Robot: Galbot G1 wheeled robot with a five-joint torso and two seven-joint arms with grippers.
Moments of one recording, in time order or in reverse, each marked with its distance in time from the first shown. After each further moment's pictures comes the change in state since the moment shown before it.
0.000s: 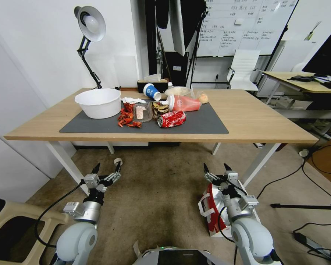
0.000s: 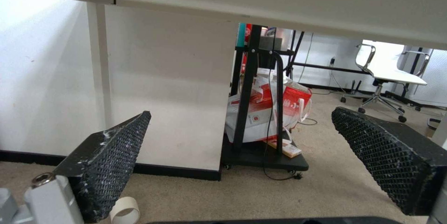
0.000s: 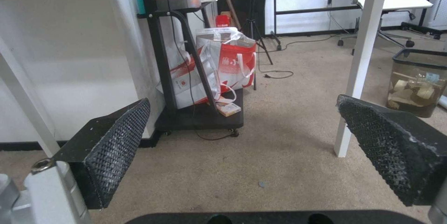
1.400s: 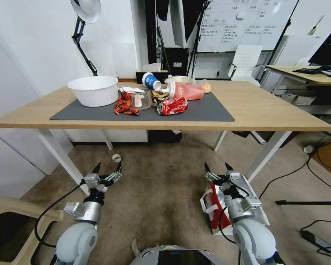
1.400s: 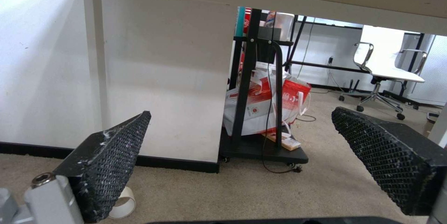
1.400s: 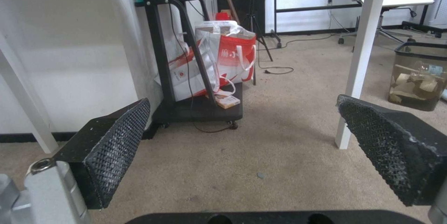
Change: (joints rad) left arm 0.000 -0.005 0.007 -0.015 0.004 -0.004 -0.001; right arm -0.008 -0.009 0.004 0.022 0.004 -0.004 0.005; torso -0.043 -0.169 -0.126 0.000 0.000
